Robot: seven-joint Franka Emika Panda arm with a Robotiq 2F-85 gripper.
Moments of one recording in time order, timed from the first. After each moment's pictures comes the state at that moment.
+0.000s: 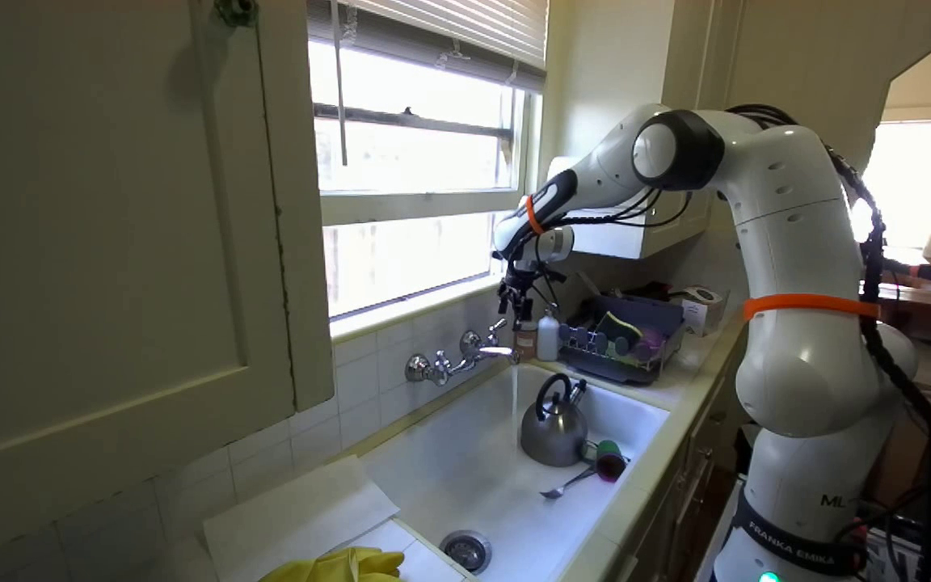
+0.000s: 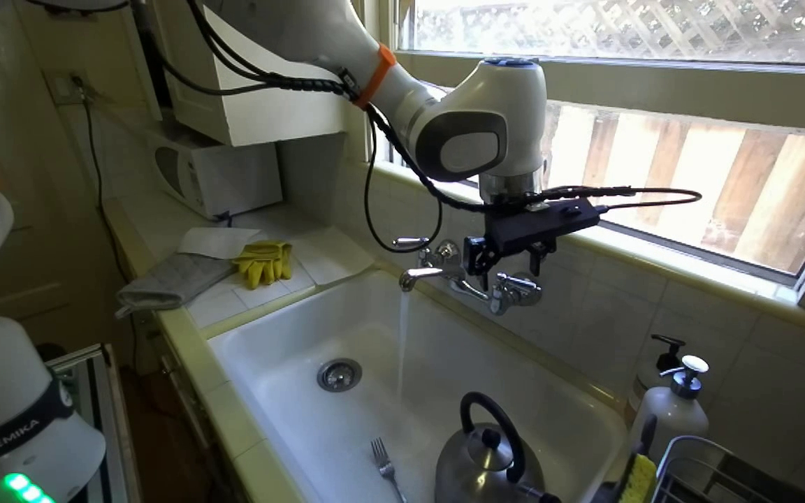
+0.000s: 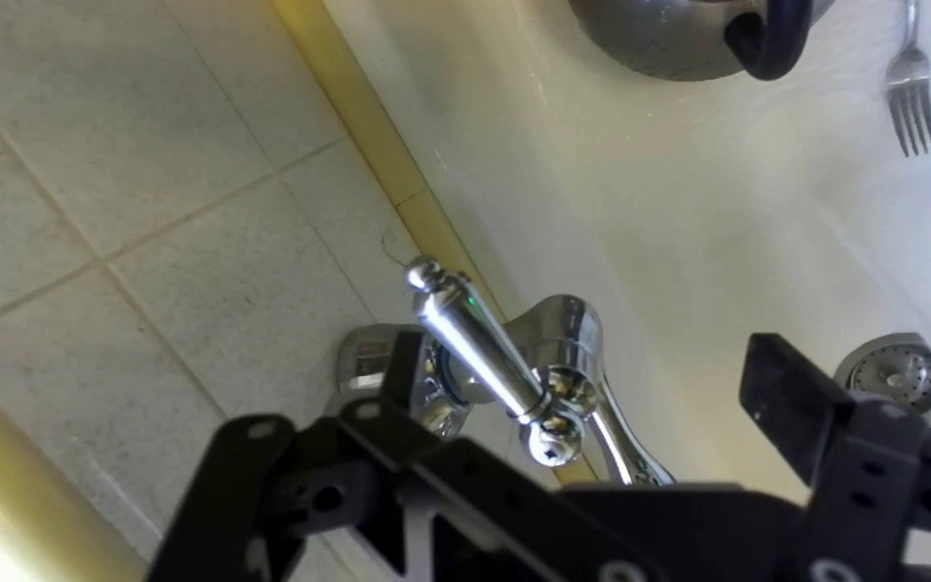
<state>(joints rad) -0.34 0.40 -0.04 -1.84 0.12 2.46 -1.58</state>
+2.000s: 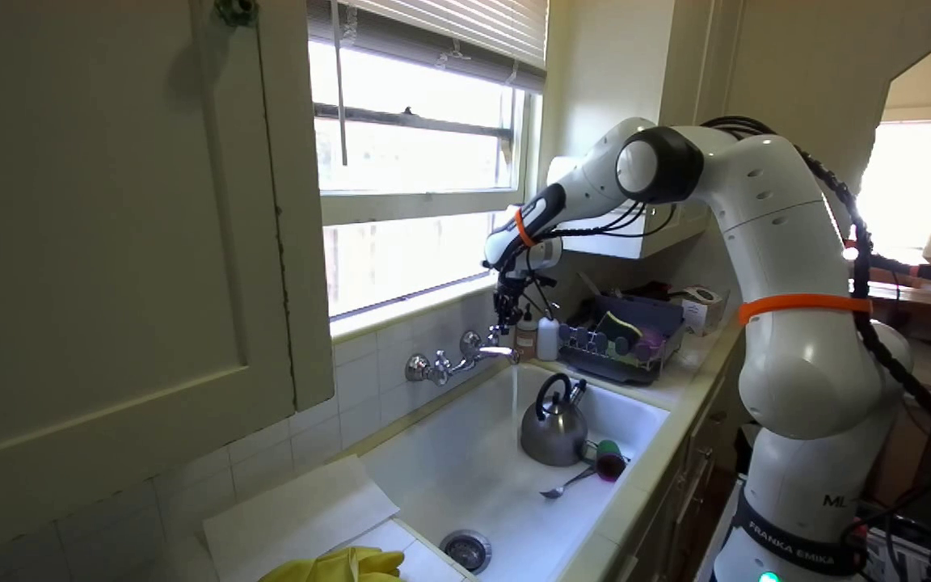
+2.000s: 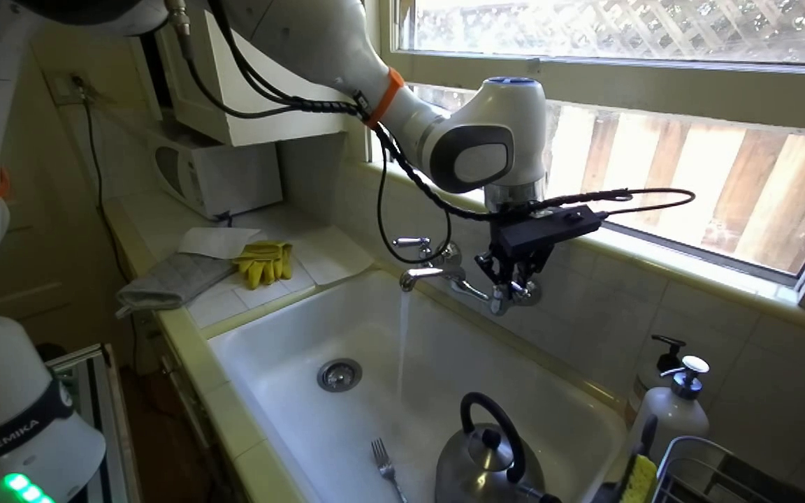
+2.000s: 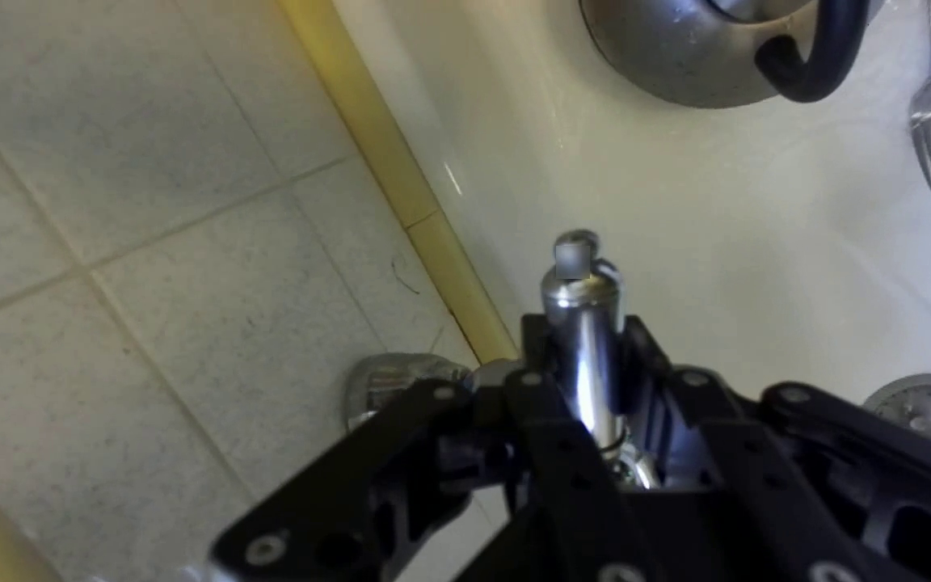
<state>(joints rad) -0.29 0.49 -0.07 -1.75 0.04 2.45 -1.50</state>
